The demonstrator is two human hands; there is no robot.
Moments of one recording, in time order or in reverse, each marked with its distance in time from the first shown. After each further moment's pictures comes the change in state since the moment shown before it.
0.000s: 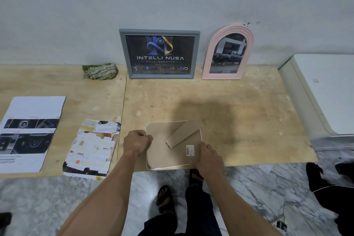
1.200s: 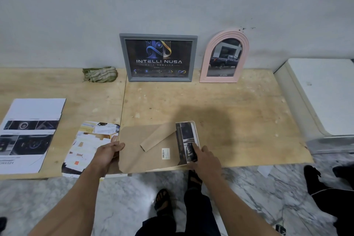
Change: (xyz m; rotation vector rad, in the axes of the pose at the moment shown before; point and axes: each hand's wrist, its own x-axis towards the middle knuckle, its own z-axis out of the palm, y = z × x) left_hand 0.060 -0.094 -0.052 -0.533 -0.161 -0.087; right_hand 0.000 0.010 0.009 -0.090 0.000 -0.118
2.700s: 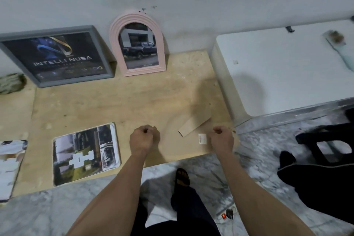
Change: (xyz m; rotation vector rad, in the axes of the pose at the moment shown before) left_hand -0.076 -0.027 0.423 0.664 0.160 0.289; right_hand 0.036 0.324 -0.085 0.966 0.327 0.623
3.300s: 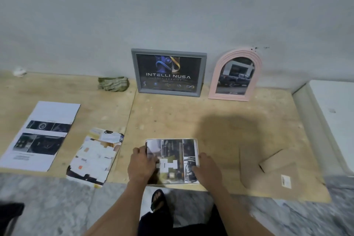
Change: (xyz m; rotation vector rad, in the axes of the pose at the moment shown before) left_hand 0.060 -0.171 -0.231 0.328 0.140 0.008; right_hand -0.180 -0.086 0.237 -0.582 -0.476 -0.475
